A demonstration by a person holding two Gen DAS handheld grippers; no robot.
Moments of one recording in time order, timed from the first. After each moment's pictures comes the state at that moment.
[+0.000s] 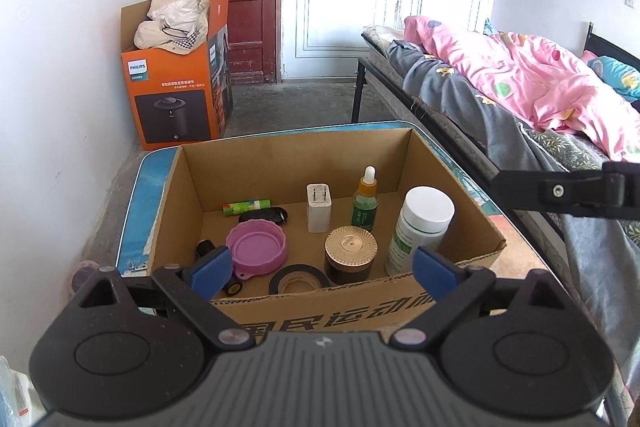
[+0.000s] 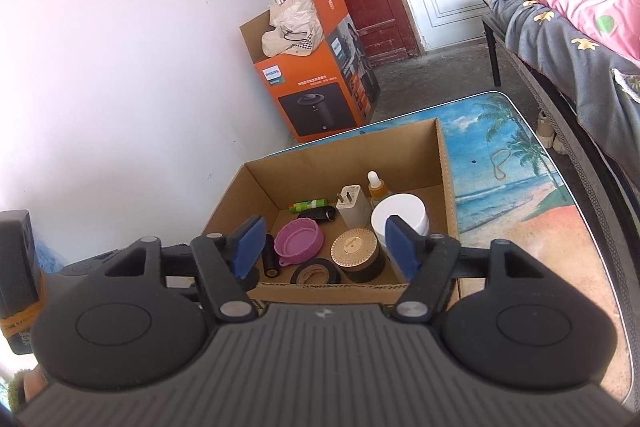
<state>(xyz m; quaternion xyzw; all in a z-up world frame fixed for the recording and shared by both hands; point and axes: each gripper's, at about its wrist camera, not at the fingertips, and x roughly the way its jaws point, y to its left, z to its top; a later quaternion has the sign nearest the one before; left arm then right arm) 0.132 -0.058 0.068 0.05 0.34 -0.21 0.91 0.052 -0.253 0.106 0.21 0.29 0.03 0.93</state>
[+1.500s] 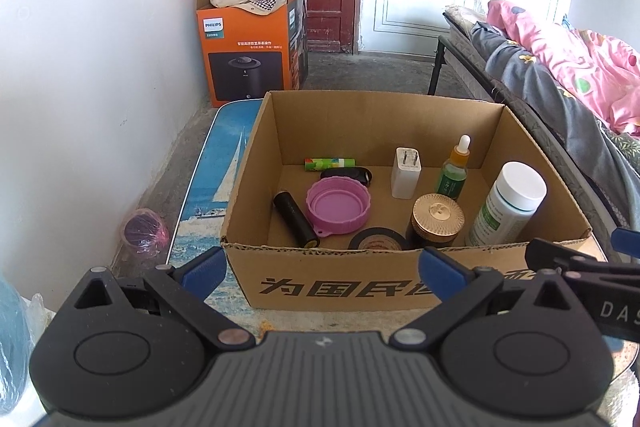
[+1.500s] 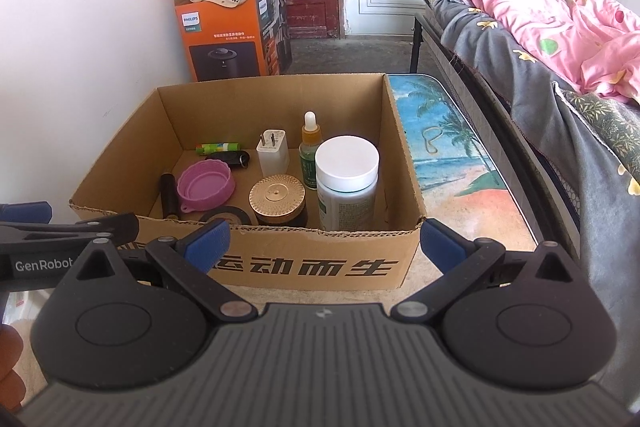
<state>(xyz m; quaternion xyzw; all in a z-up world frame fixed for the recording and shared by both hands) 0.141 -0.028 0.047 0.05 0.39 -0.09 0.92 0.082 -0.192 0.055 0.08 0.36 -0.09 0.92</state>
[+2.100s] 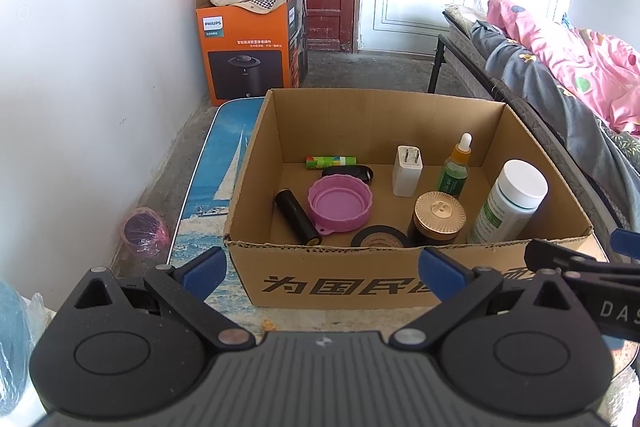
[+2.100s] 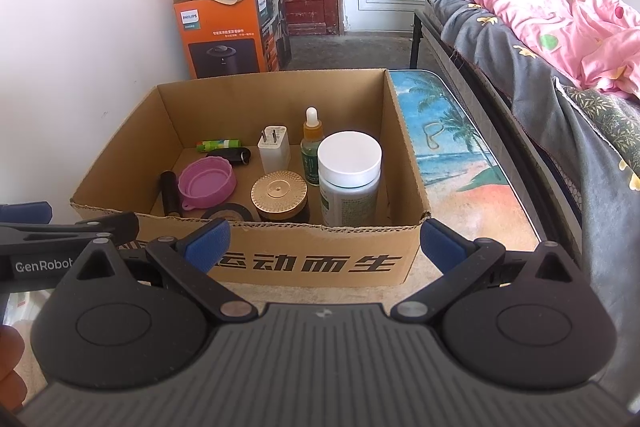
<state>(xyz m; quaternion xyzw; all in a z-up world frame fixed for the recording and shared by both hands) 0.141 -0.025 0.045 0.04 0.39 -0.09 0.92 0.083 -0.192 0.053 0.08 0.36 -0.09 0.92</state>
